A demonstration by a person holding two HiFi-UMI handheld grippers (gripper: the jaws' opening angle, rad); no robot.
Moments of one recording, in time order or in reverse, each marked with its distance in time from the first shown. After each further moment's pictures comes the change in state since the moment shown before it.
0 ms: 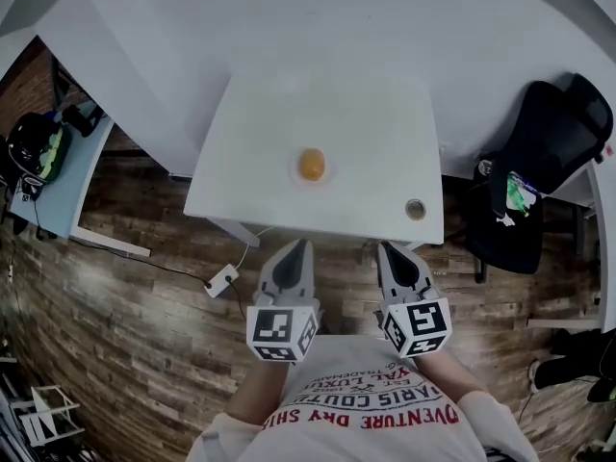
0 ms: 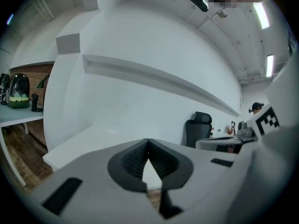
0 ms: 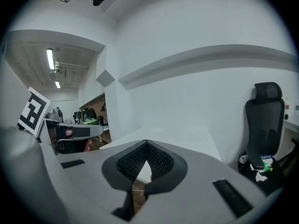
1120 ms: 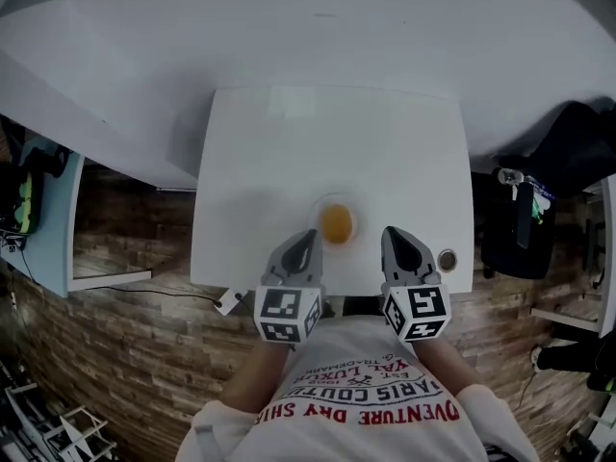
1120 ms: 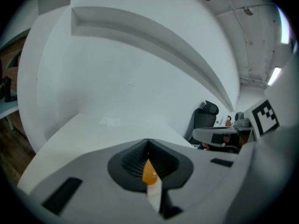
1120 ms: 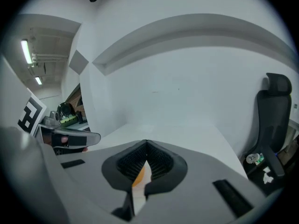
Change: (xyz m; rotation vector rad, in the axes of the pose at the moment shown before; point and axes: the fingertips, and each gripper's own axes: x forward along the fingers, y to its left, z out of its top) left arm 0.218 0.140 -0.003 -0.034 0.257 -0.132; right arm 0.245 -0.057 0.024 0.068 0.138 -0.134
